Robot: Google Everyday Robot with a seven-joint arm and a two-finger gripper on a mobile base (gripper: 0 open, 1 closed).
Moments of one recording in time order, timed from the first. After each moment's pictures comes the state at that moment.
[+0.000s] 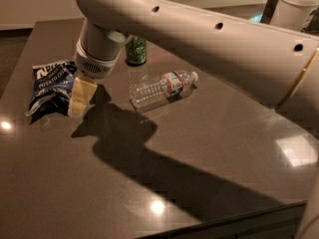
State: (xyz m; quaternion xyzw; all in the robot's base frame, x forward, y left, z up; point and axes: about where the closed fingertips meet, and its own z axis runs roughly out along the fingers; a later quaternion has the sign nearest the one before) arm 0.558 0.176 0.881 -0.66 0.70 0.11 0.25
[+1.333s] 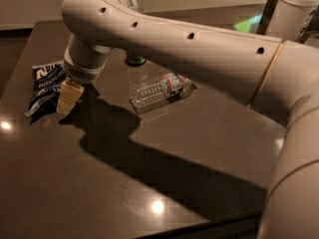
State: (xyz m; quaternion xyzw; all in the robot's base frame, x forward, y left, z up) arm 0.576 0.218 0.858 -0.64 0.71 0.12 0.27
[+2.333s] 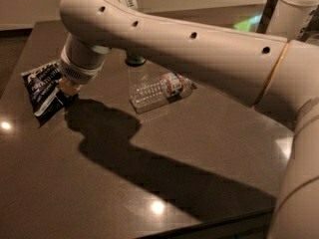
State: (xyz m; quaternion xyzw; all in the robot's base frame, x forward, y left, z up) arm 0.568 0.220 0.866 -0.60 0.74 0.14 0.28
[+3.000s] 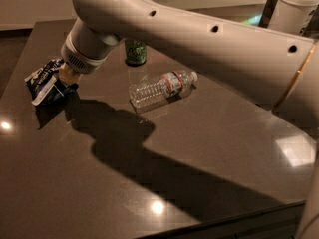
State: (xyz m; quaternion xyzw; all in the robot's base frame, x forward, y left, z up) arm 0.571 0.218 0.900 -0.58 0.73 0.17 0.32
